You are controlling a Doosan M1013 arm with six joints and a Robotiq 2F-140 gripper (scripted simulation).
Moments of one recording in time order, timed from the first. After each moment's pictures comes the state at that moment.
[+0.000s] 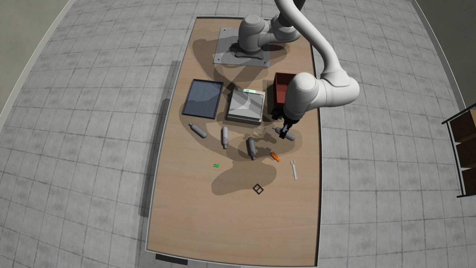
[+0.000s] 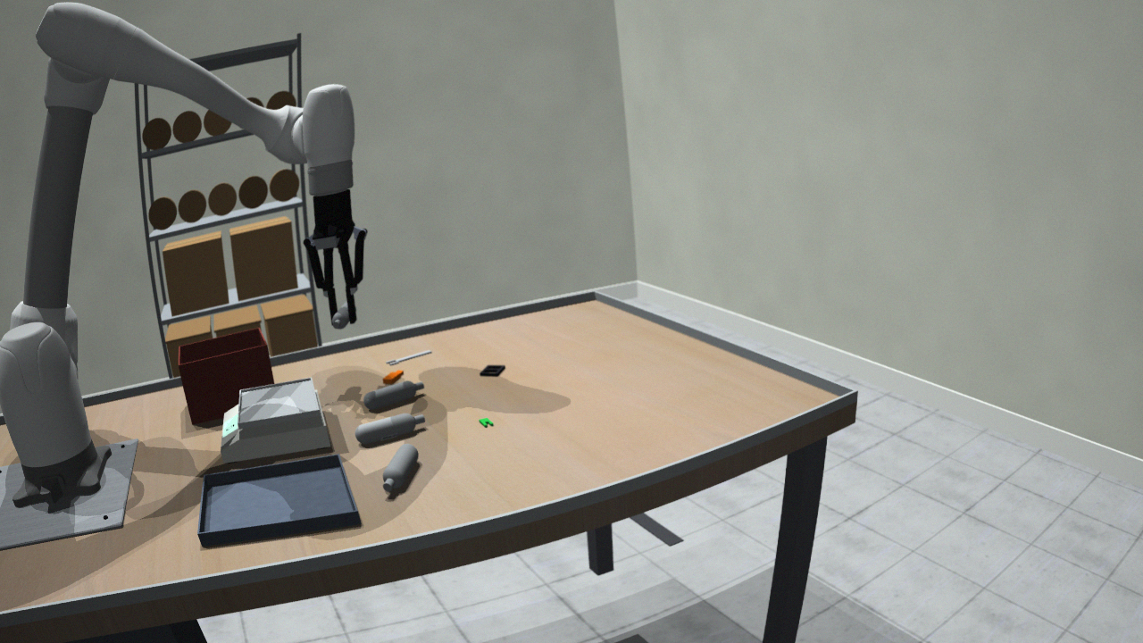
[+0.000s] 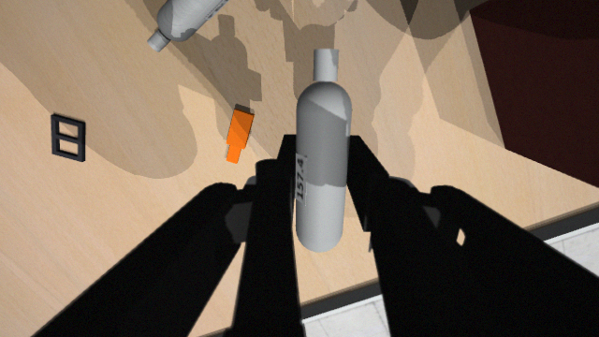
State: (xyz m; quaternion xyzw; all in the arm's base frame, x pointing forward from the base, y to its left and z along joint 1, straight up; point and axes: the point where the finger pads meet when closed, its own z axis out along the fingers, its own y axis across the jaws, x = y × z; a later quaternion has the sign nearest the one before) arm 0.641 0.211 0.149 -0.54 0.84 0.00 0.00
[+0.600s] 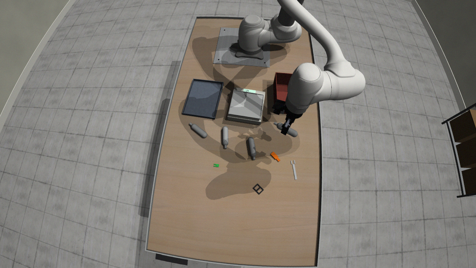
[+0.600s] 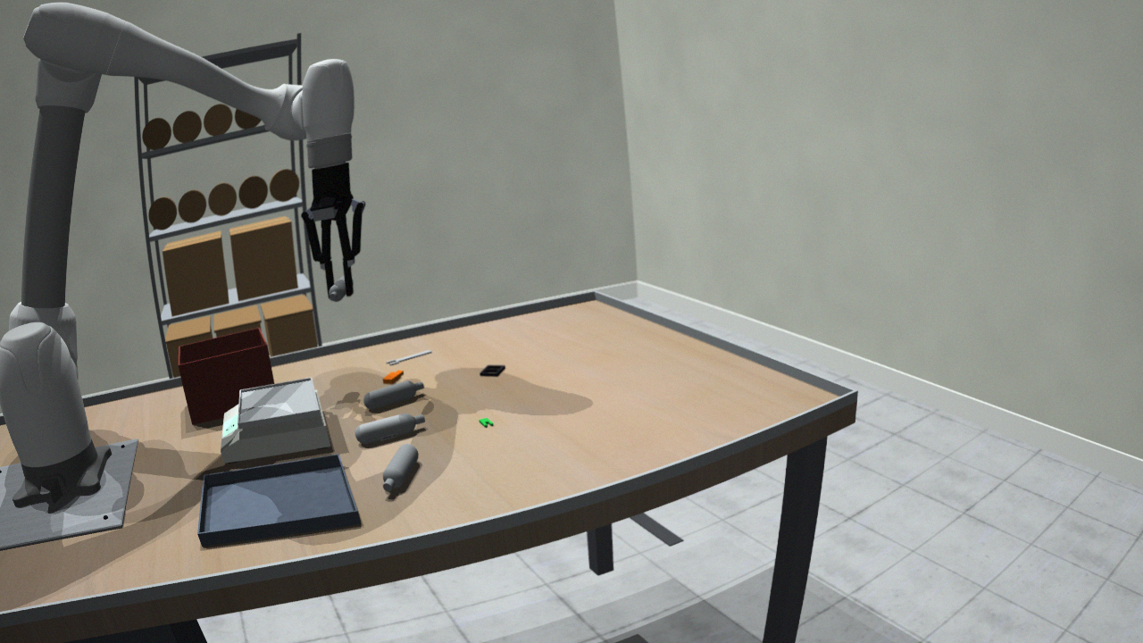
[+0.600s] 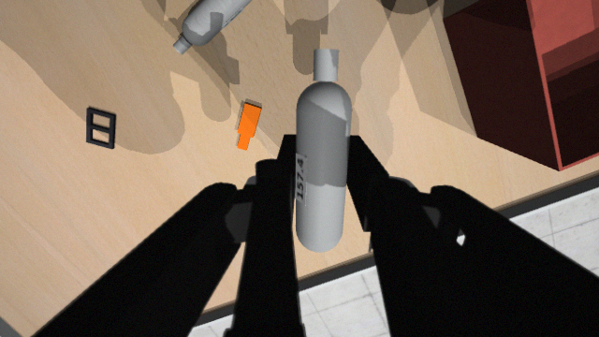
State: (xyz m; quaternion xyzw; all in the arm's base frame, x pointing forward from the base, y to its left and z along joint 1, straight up) arm 0.642 0.210 0.201 -0.54 0.84 0.00 0.00
